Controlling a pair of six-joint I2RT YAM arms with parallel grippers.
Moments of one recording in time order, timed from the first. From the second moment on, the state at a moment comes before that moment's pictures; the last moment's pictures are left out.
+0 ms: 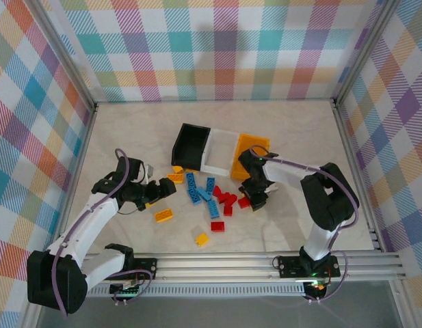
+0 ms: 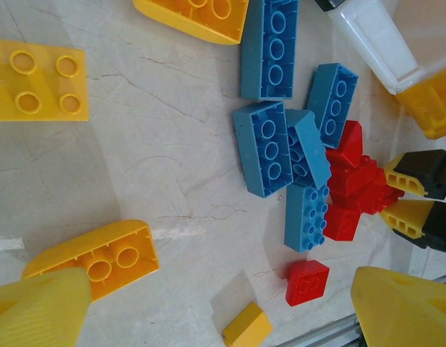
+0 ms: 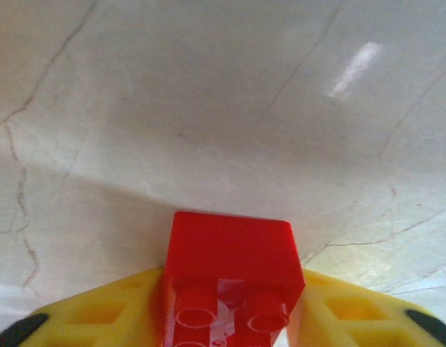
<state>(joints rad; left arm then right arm) -0.22 1.04 0.72 -0.76 0.42 -0.60 0.58 1.74 1.02 -0.81 -0.16 1.59</state>
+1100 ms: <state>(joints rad) -0.24 1.15 0.76 -0.76 0.51 -0.54 0.42 1.74 1.57 -1.07 -0.02 0.79</state>
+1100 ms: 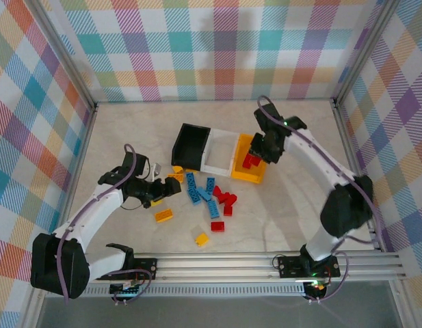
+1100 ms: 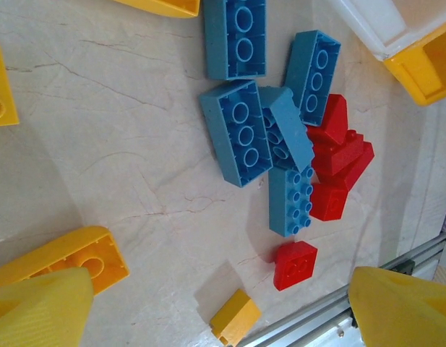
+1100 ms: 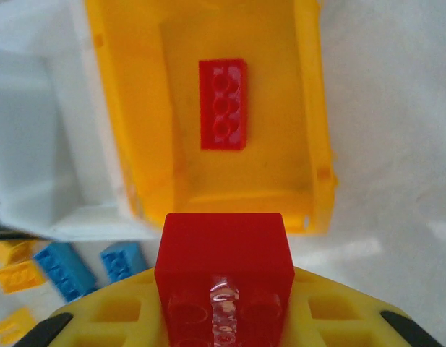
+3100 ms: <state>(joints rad) -0.33 1.36 0.71 -0.89 0.23 -0.77 0.58 1.72 1.42 -1.04 -0.22 0.70</state>
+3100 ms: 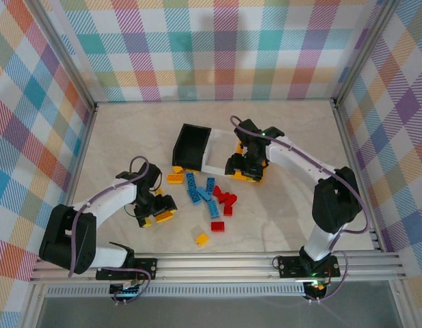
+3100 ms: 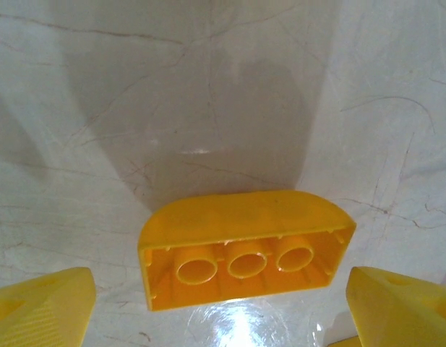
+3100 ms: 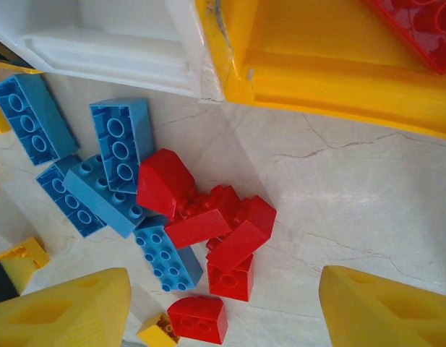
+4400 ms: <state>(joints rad) -0.35 1.76 1.53 -0.91 0.18 -0.65 0.59 1.50 1.20 -1.00 -0.28 0.69</state>
